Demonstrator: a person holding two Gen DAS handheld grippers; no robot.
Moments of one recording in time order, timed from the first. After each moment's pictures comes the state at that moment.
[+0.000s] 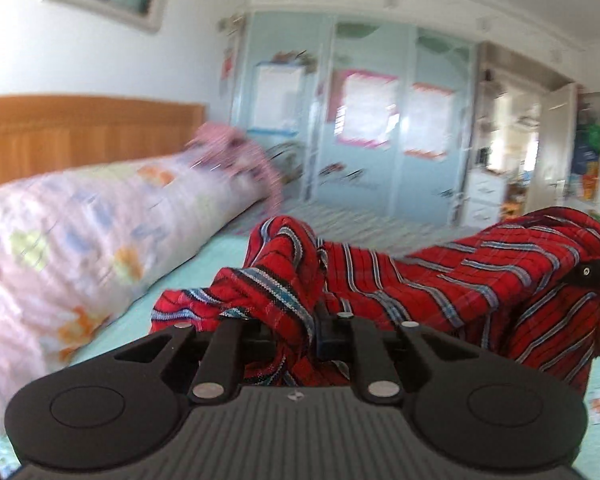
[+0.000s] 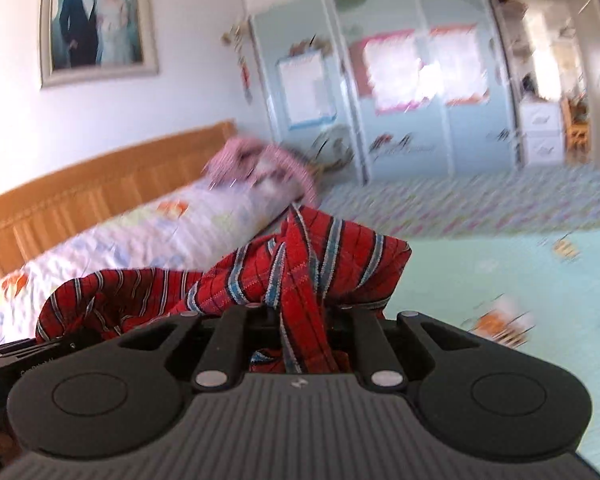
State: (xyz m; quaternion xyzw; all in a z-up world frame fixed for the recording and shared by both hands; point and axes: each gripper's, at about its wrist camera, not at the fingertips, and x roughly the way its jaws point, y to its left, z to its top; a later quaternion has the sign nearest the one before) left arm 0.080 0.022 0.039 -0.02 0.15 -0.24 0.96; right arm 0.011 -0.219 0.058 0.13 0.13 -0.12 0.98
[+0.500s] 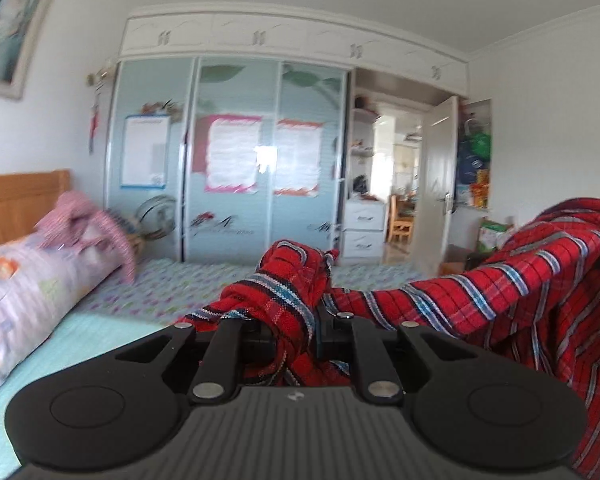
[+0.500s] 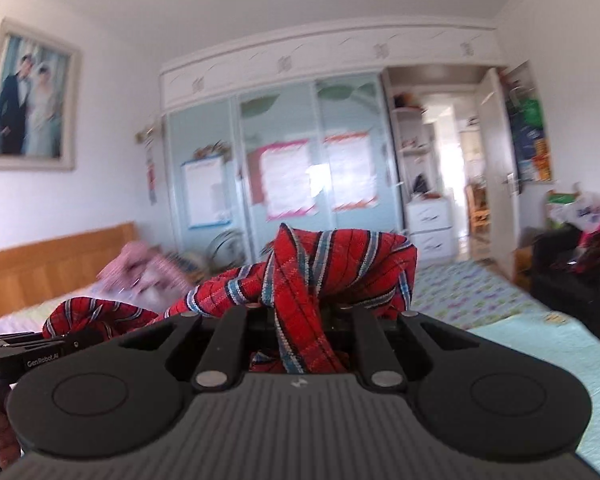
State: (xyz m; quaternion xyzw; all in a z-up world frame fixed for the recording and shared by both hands) left arm 0.051 -0.198 0.134 0.01 0.08 -0.39 0.92; right arm -0.165 -0.360 0.154 0.08 0.01 -0.27 0.96
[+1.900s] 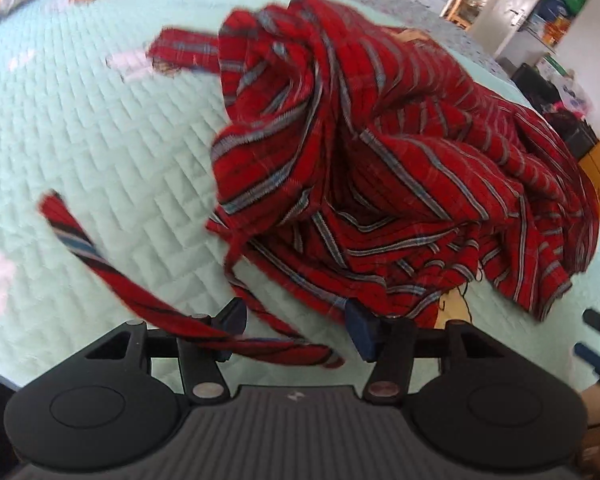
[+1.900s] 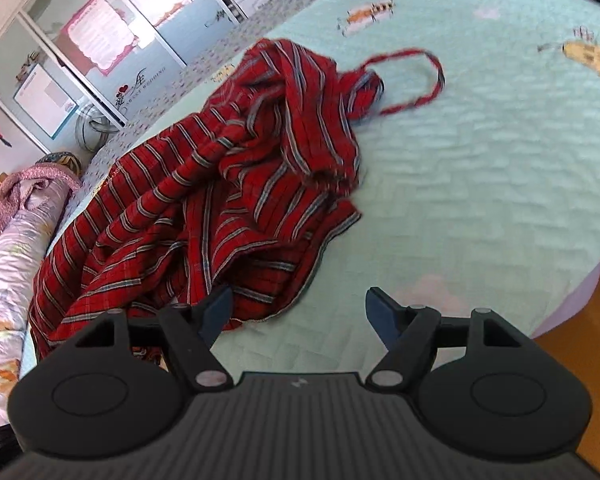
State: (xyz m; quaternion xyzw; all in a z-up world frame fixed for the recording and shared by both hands) left arm 0.000 -0.132 -0.214 0.02 0.51 -0.32 0.80; right arm -0.282 -0.388 -0.216 0.43 0.23 -0.34 0.80
